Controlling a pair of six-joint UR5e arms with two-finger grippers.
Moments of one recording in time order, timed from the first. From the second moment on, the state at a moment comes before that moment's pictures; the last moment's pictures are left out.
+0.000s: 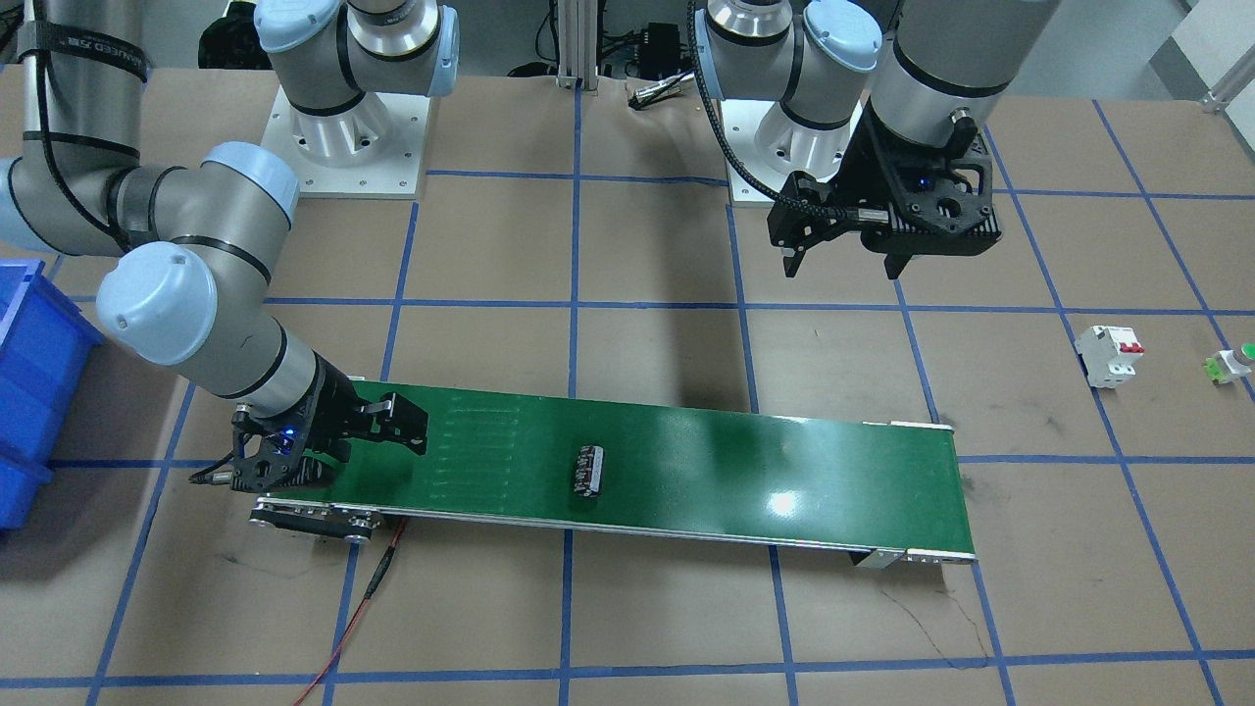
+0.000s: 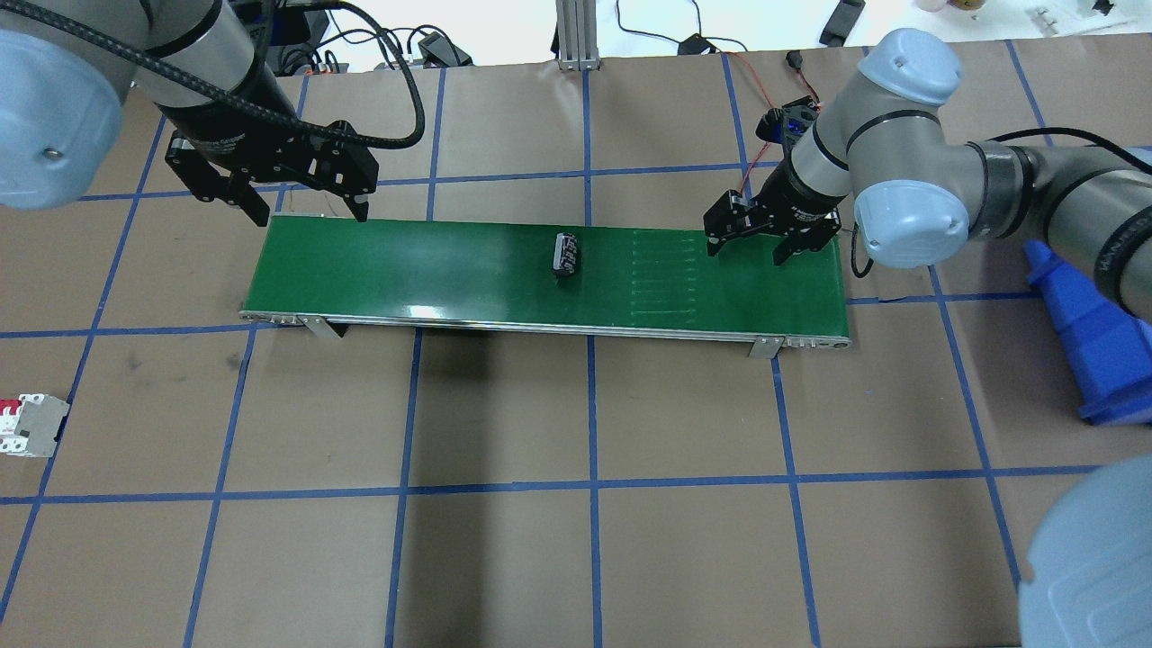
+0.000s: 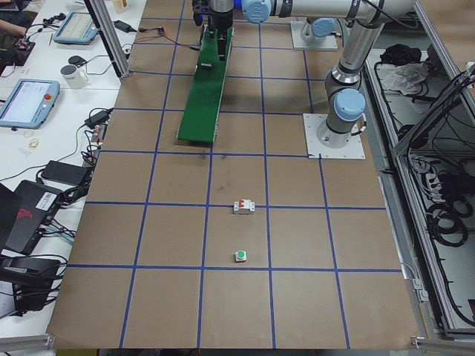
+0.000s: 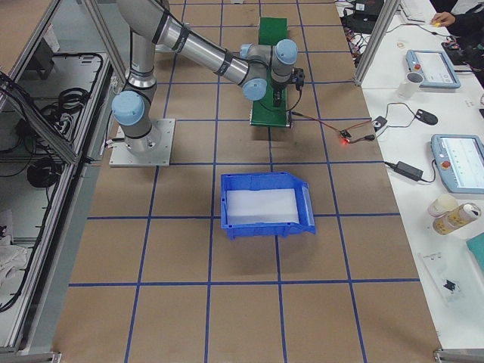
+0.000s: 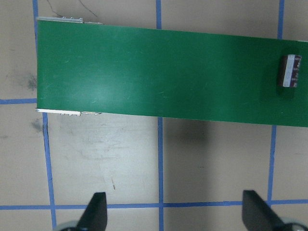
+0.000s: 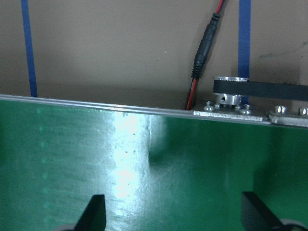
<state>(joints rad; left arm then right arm) -1.58 -1.58 -1.56 -1.56 1.57 -0.01 1.50 -1.24 1.81 -2.13 -1.28 -0.04</state>
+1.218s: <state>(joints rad) -1.58 -1.58 -1.56 -1.56 1.57 -0.01 1.57 -1.24 1.80 -2.17 -1.29 0.08</state>
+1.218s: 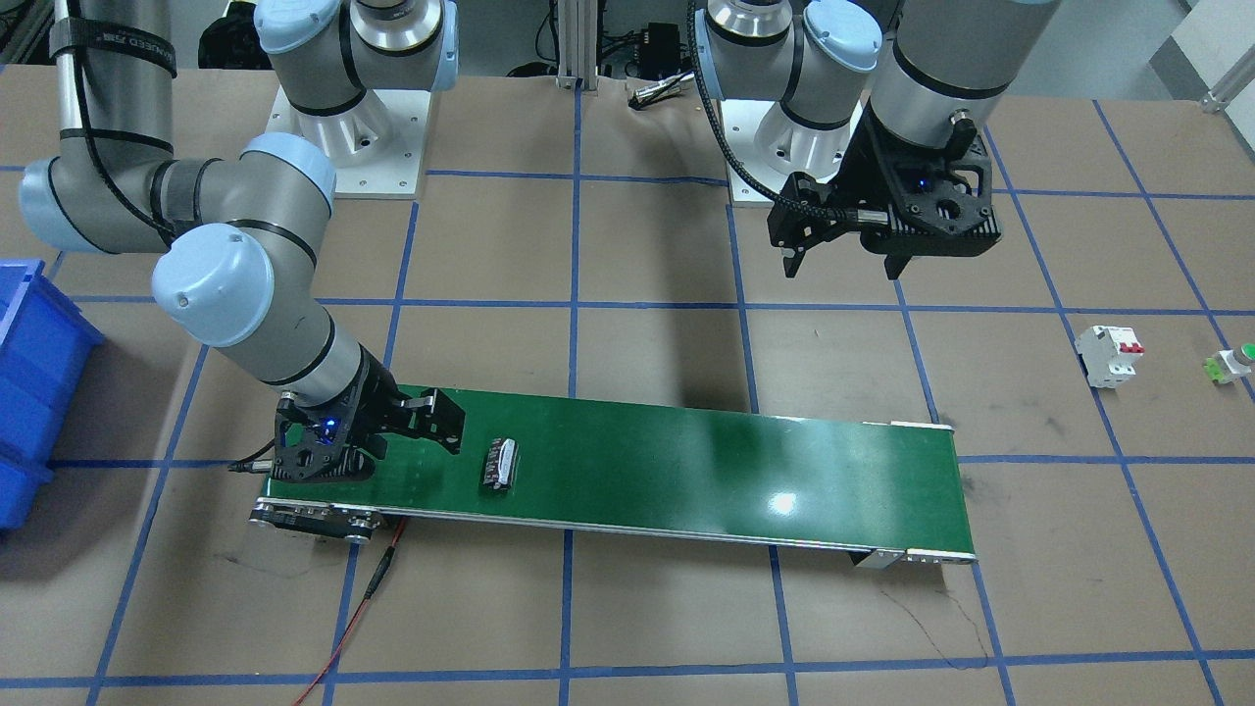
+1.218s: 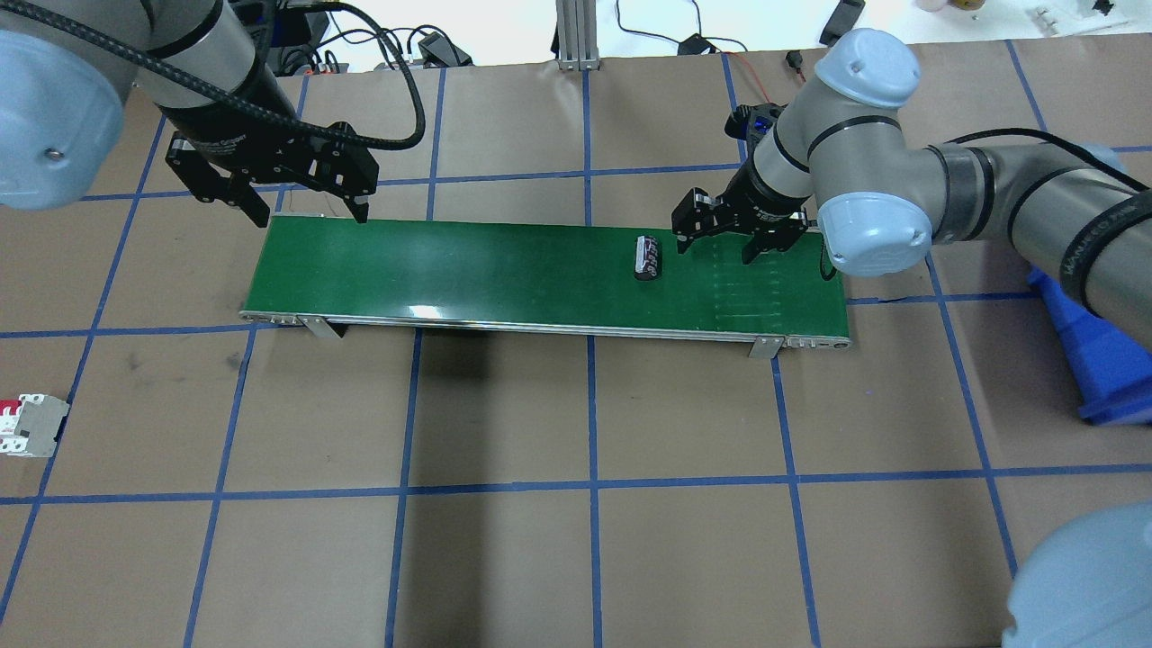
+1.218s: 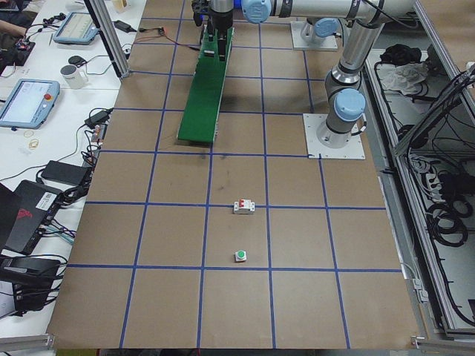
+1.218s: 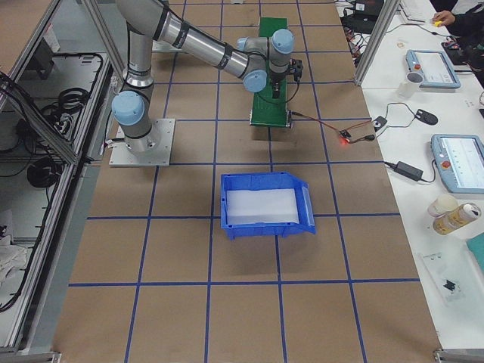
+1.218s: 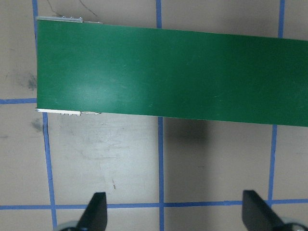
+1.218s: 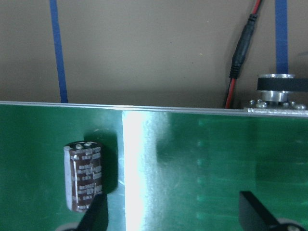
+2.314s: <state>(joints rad) -1.58 -1.58 -1.56 -1.56 1.57 0.00 1.60 -1.24 1.79 -2.17 -1.39 0.14</state>
